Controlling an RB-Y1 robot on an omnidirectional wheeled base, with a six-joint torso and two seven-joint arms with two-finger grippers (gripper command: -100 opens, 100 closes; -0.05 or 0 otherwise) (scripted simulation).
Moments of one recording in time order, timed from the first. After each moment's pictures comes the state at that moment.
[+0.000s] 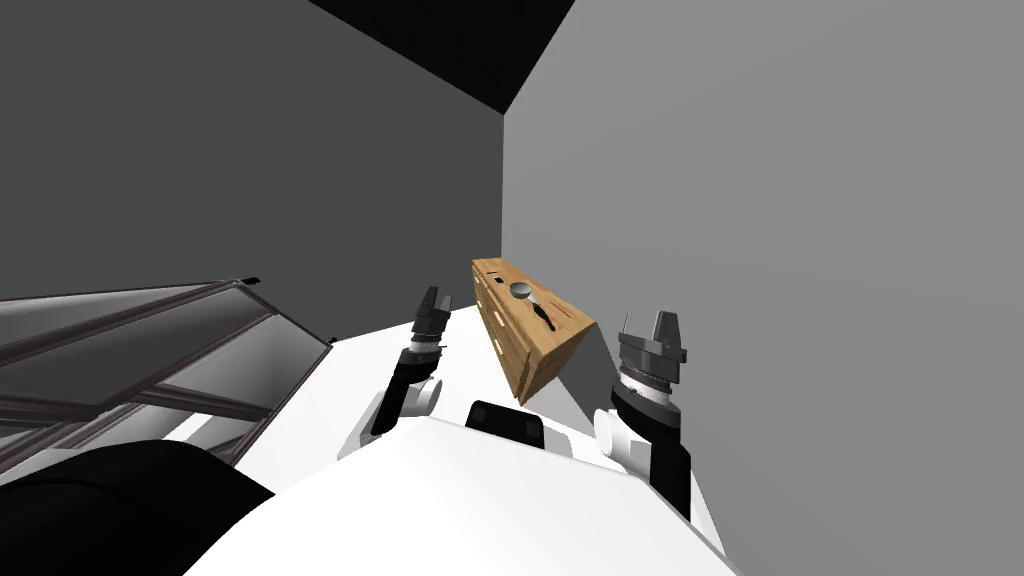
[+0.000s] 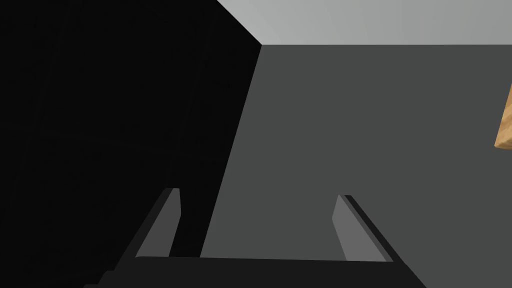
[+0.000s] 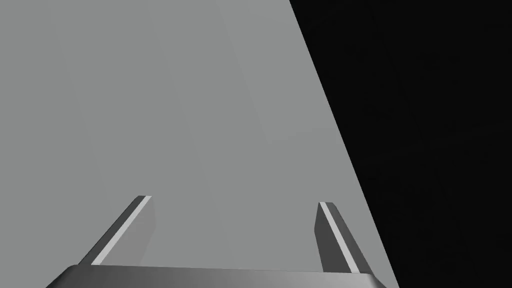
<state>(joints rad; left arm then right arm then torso) 0.55 -0.02 0.00 -2.27 -0.09 -0.50 0.04 0.49 0.04 -0.01 -2.31 0.03 -0.57 0.12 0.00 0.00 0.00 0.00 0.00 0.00</state>
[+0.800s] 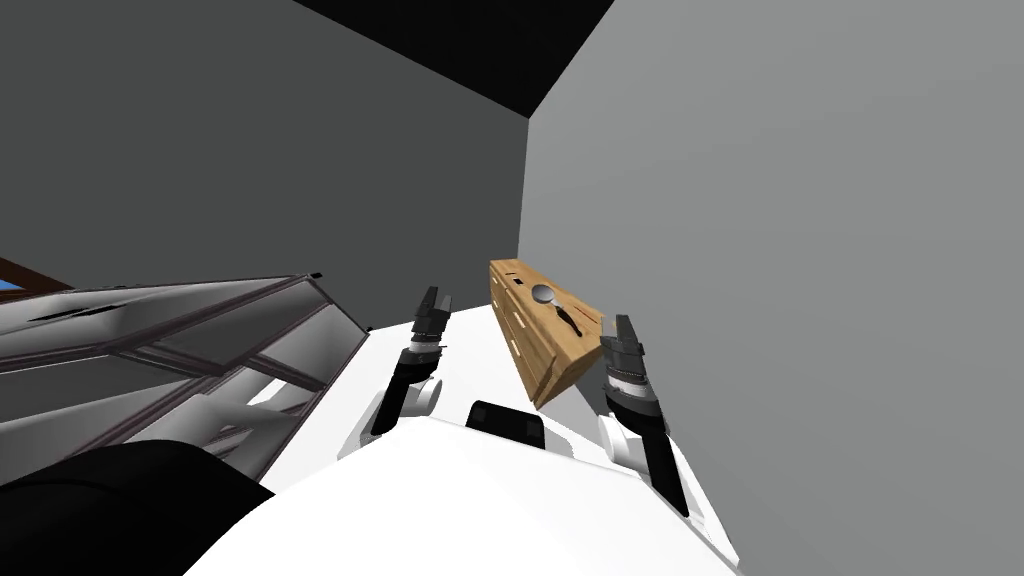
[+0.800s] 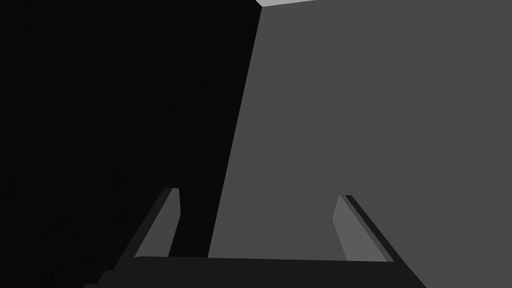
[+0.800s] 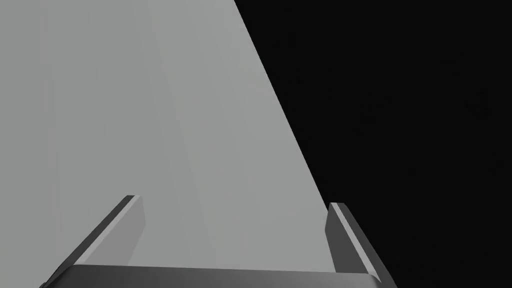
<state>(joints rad) 0.55 -0.02 0.00 -2.27 -0.09 -0.50 0.04 0.46 -0.18 0.02 -2.19 0.06 -0.59 0.14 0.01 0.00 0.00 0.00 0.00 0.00</state>
